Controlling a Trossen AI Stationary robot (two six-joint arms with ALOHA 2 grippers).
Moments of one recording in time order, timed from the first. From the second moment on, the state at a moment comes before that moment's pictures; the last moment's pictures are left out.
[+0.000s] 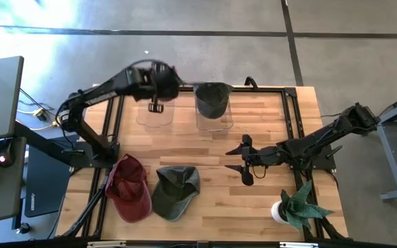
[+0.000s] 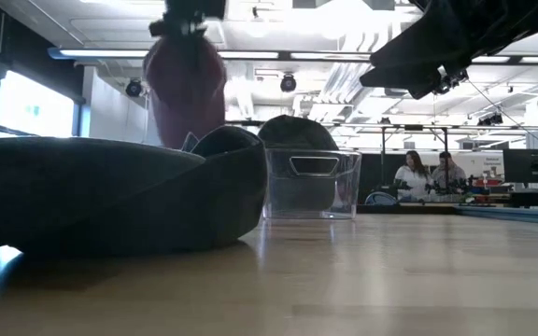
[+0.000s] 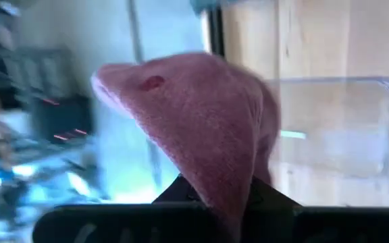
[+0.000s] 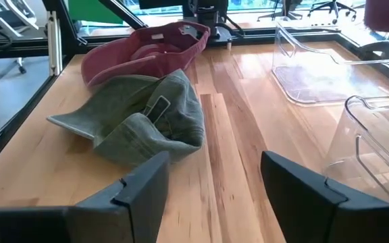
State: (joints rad) left arm 0.34 1.57 1.78 -1.32 -0.58 0.60; right arm 0.34 1.19 0.51 0.32 0.36 0.20
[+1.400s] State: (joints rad) left arm 0.66 1.57 1.56 -1.17 -0.54 0.60; right arm 0.34 1.19 0.51 0.32 0.32 0.24
